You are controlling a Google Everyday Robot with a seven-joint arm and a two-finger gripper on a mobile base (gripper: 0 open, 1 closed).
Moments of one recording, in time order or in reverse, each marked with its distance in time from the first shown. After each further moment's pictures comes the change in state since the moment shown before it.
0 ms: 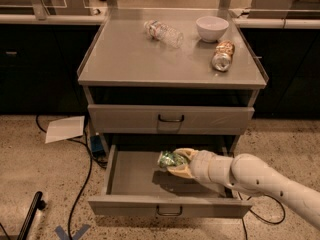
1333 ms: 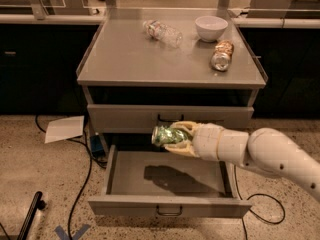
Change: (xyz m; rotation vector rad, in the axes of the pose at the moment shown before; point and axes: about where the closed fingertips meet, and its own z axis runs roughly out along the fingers) arm -0.140 -0.026 -0.068 0.037 -0.112 -0.184
